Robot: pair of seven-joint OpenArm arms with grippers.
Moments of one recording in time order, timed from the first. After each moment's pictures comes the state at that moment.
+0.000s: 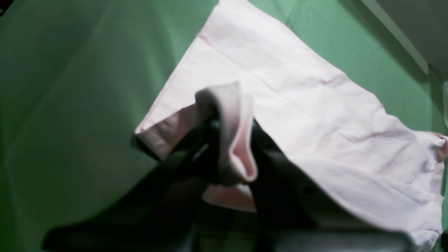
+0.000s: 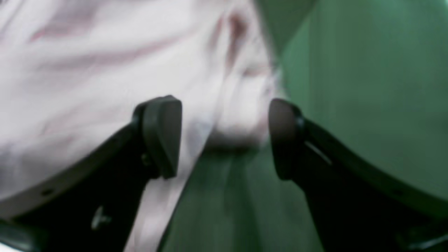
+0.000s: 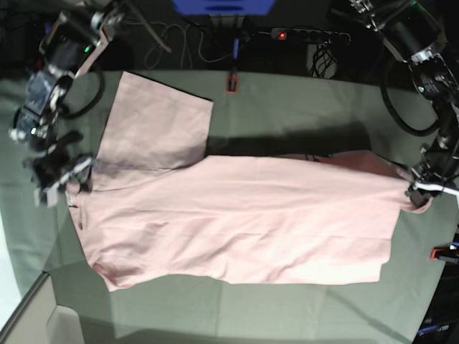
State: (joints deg) left arm -1.3 -8.2 -41.0 90.8 -32.9 -18.0 50.9; right arm 3.7 1.7 41.3 72.0 -12.5 39.5 -20.9
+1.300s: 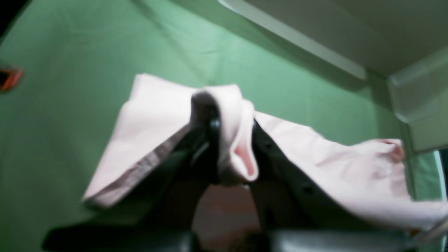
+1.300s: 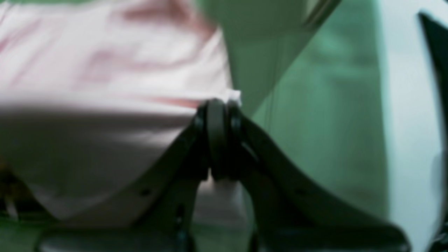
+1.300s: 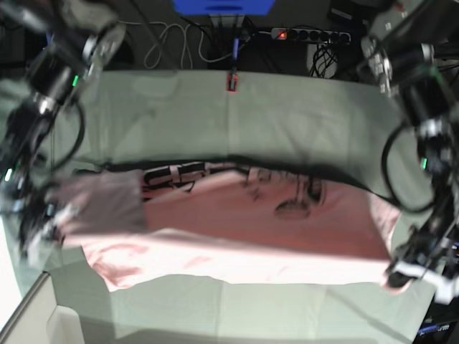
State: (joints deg) left arm -23.0 -12.6 -25.1 78.9 -32.1 -18.4 50.7; right arm 17.7 5.1 38.6 81.4 -10.4 40.4 -36.0
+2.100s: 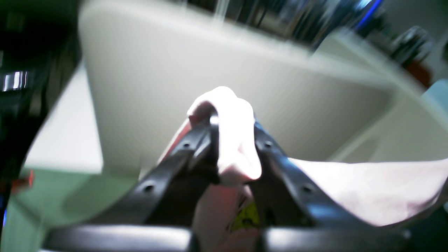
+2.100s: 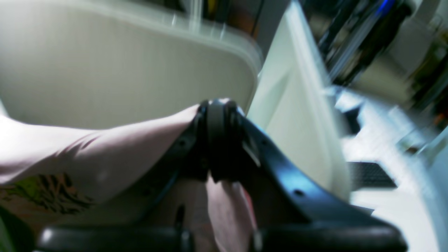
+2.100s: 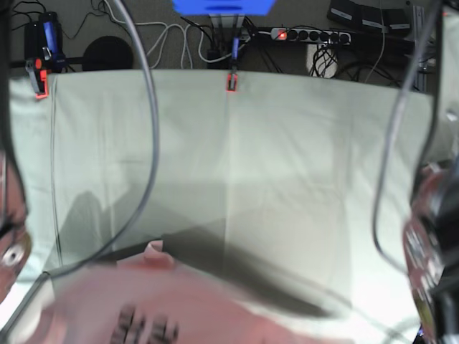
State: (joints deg) left arm -73.4 -11.1 -9.5 45.8 -26.5 -17.8 37.0; right arm 71.8 16.4 26.4 57.0 -10.3 39.9 -36.5
